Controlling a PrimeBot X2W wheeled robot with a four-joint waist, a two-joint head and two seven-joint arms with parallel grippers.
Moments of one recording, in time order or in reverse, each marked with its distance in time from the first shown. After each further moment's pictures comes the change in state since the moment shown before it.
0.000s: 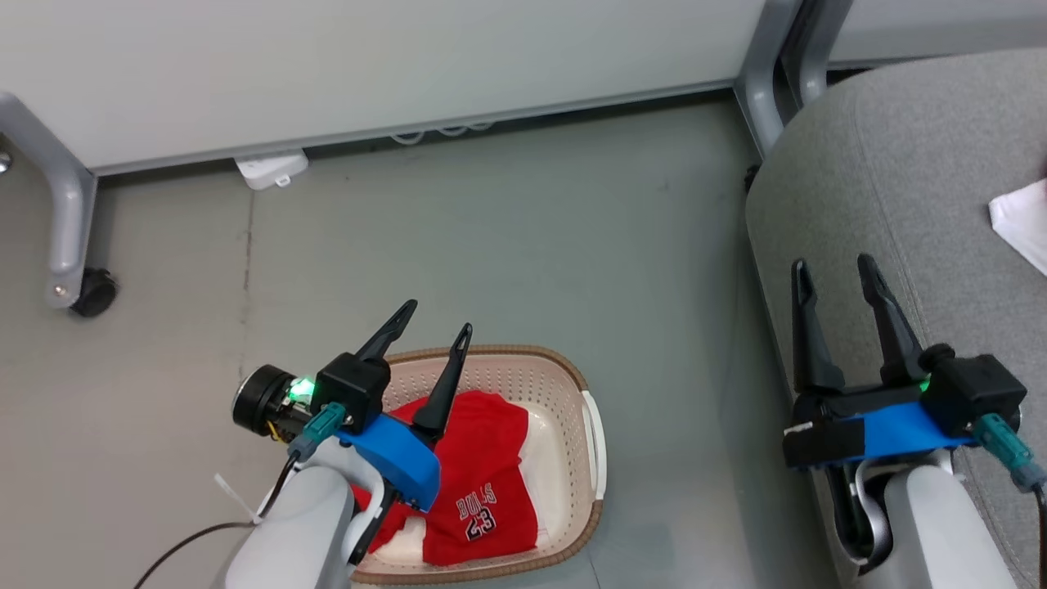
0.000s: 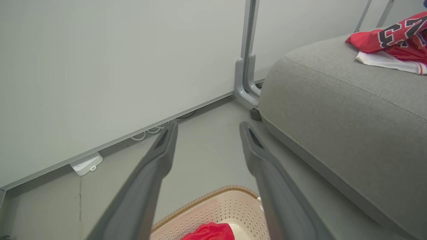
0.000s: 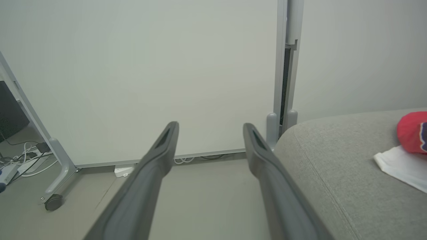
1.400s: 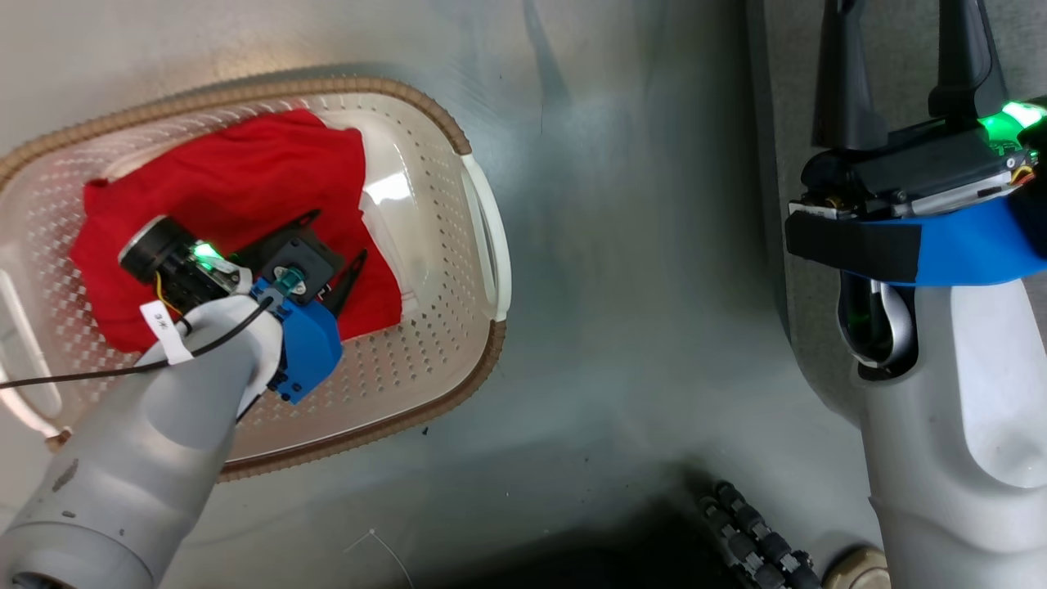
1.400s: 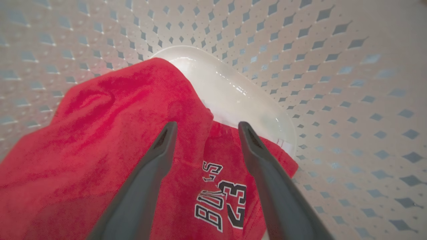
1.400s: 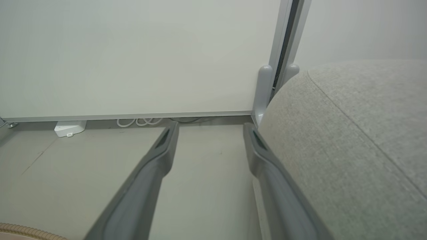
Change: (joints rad) left arm -0.531 0.187 -0.549 0.521 -0.108 -0.002 0.000; right arm -0.418 0.015 0.064 -0.177 -0.013 0.000 0.000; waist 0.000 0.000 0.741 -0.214
